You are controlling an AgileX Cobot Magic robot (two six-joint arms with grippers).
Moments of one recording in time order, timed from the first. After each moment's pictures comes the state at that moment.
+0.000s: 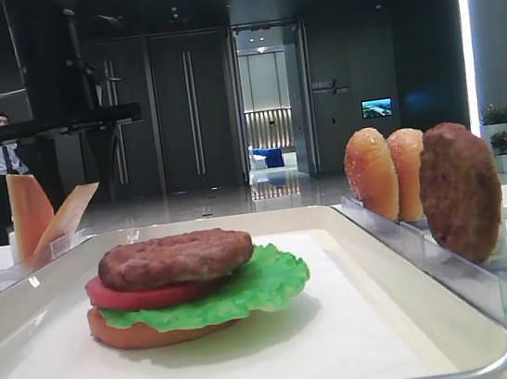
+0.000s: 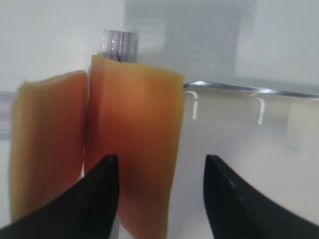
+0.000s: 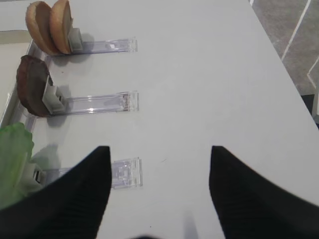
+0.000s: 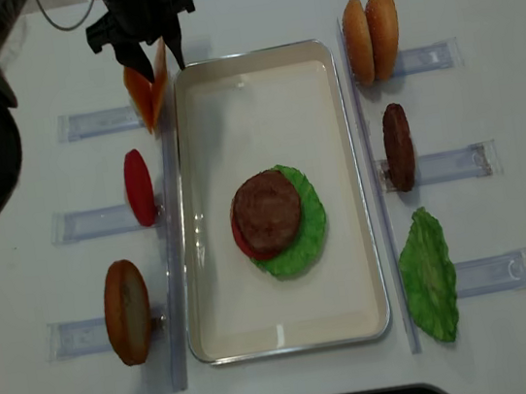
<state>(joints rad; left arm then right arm) -0.29 2.26 -2.00 0.01 1.23 -0.45 0.01 -0.01 -0.51 0.00 1.13 0.02</state>
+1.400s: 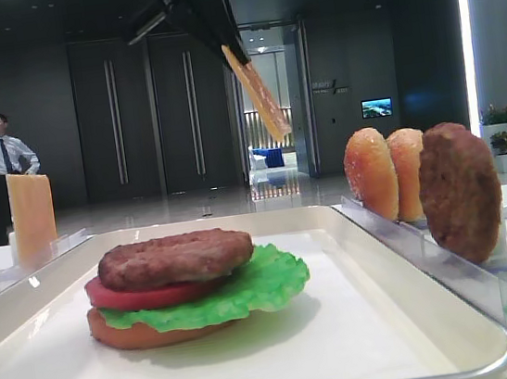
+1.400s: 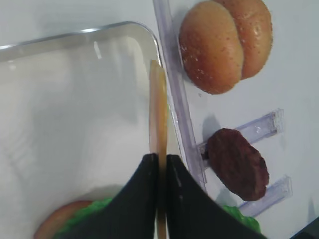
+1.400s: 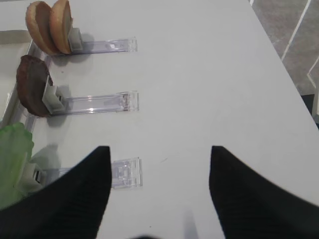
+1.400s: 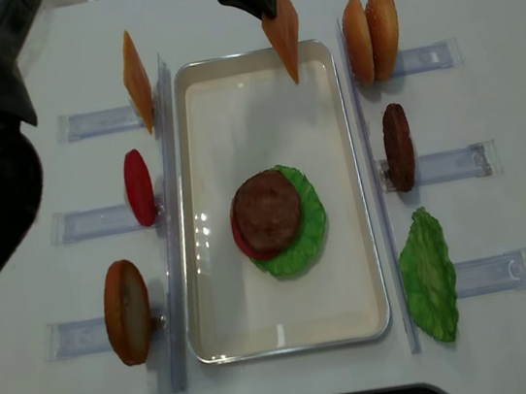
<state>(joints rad) -0.49 2.17 -2.15 -0.34 1.24 -0.26 0.01 -0.01 -0.51 0.00 1.13 0.02</state>
